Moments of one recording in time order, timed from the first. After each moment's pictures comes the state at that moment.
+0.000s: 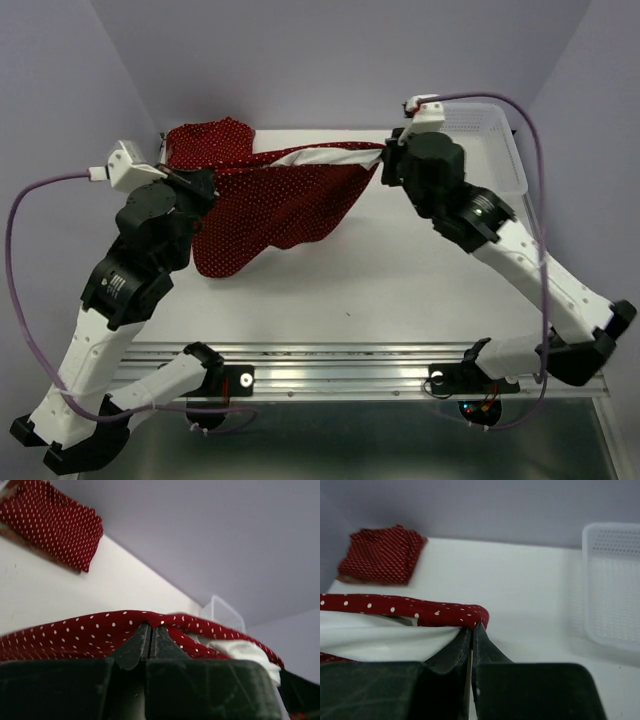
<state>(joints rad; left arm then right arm) -0.57 0.86 1.34 -0.68 -0.61 -0.84 0.76 1.42 1.56 -0.46 0.59 0.23</state>
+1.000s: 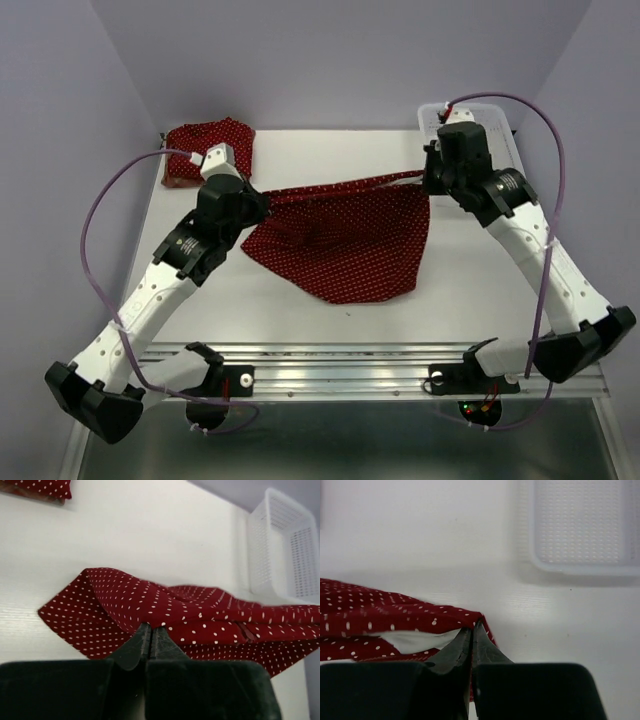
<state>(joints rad) -0.54 1.06 1.12 -0.53 -0.33 -0.67 0.48 1.40 1.60 -0.84 0.36 0.27</state>
